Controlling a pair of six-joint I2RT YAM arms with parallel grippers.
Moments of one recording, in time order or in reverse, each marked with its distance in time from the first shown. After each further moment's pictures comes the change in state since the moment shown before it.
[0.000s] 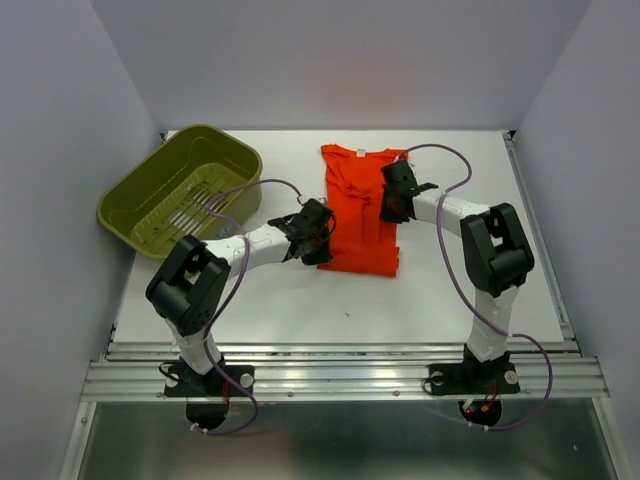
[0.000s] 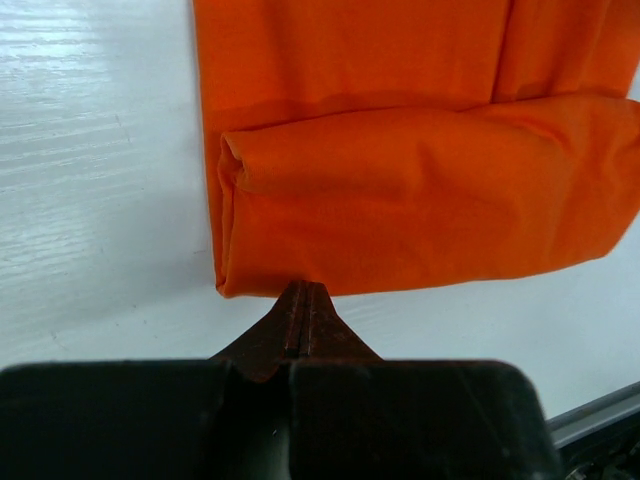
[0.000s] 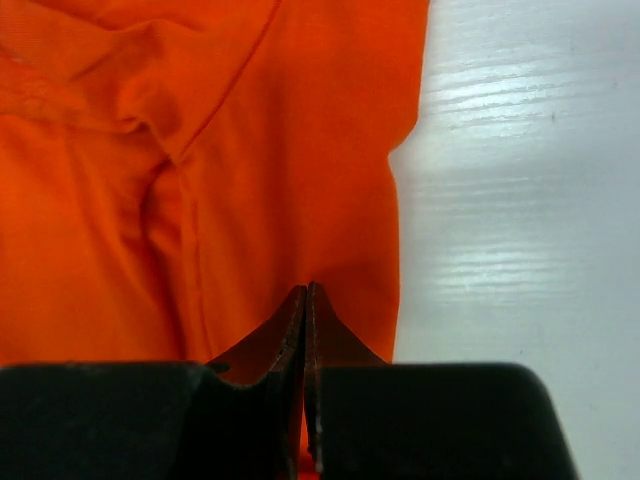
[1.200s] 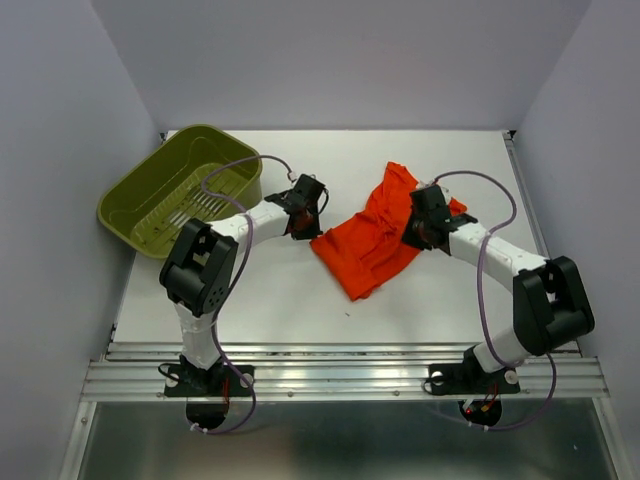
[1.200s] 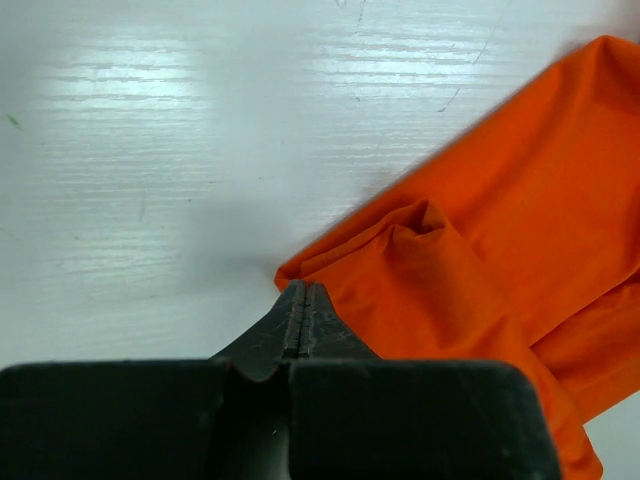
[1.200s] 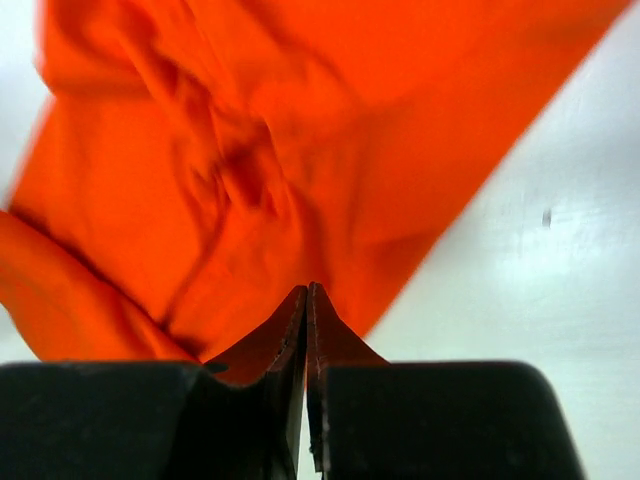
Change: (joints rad) left arm 0.119 0.171 0.204 -0.075 -0.108 0.131; right arm 0.001 -0.469 -0.457 -0.017 -0.034 0.192
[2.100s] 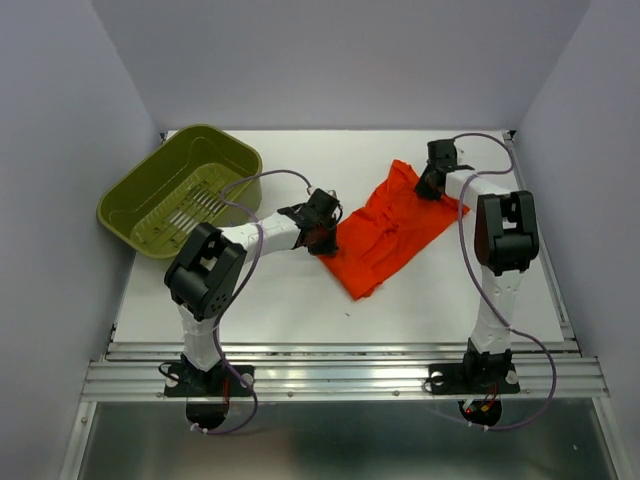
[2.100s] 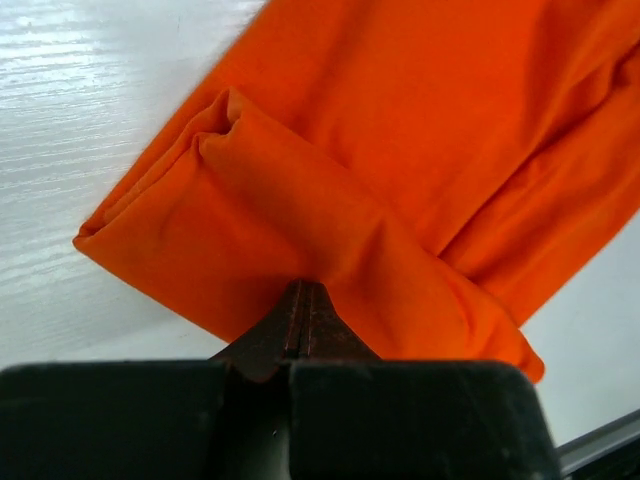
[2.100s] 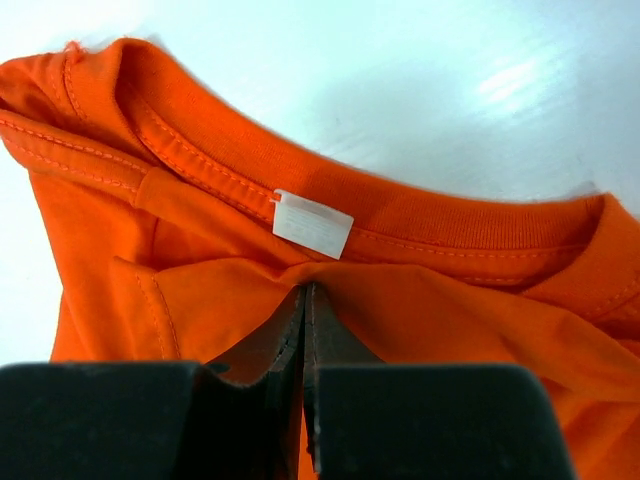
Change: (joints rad) left arm -0.094 -0.039 -0.066 0.069 0.141 -0.055; right arm -0.287 0.691 0.710 0.018 -0.016 -0.100
